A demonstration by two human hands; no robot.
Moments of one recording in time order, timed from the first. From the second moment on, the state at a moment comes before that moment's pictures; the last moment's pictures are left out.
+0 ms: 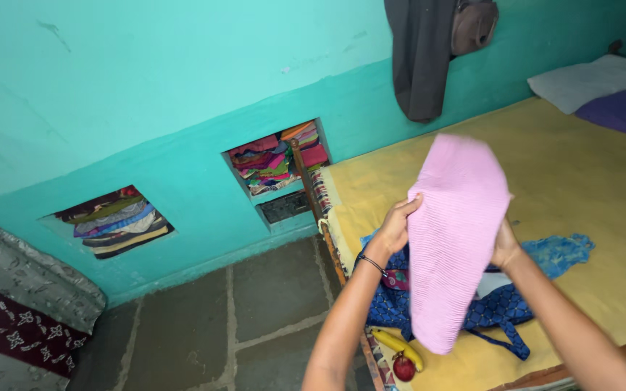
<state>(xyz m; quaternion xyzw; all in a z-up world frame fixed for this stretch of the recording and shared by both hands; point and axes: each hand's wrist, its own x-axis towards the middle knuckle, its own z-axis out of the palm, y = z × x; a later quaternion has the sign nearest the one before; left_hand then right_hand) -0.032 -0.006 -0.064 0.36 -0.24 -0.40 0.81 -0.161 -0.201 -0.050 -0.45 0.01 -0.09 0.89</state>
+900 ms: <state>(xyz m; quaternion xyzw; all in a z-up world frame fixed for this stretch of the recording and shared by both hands) -0.007 -0.017 0.006 0.58 -0.32 -0.17 0.73 -0.132 -0.234 0.011 -0.66 0.13 -0.26 0.69</state>
